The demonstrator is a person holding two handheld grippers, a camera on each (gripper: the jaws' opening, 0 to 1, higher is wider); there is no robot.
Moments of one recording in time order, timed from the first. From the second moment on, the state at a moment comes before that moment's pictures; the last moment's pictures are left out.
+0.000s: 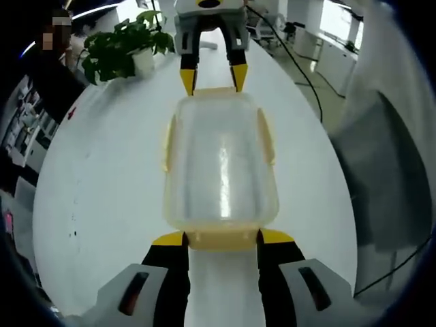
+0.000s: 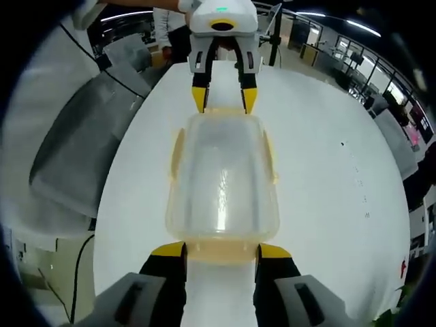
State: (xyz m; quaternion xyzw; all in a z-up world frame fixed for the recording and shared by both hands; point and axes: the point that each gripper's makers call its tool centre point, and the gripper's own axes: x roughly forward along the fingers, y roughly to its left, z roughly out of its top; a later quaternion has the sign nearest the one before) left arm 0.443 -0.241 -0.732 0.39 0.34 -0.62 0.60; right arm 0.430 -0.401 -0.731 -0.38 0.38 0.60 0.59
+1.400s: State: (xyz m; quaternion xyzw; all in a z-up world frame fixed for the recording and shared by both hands) left arm 0.435 -0.248 -0.735 0.37 0.34 -0.62 0.61; right arm 0.421 -0.416 -0.741 -0.39 0.41 0.59 0.58
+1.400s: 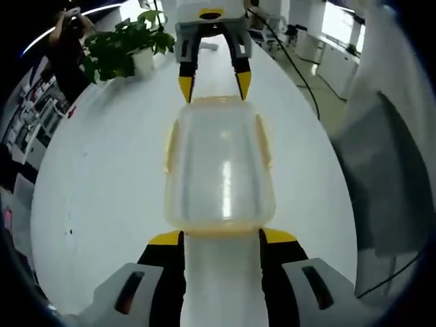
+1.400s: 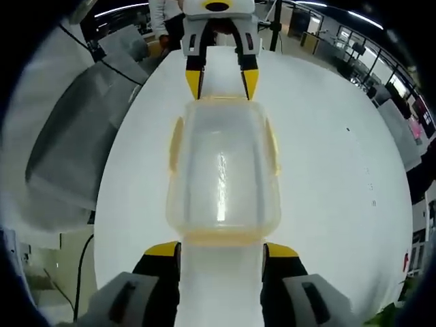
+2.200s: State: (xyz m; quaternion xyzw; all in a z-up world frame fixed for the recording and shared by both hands) left arm 0.447 -0.244 -0.717 0.21 0.40 -0.53 0.71; right arm 0.443 -0.405 -0.713 -0.22 0.46 0.44 0.74
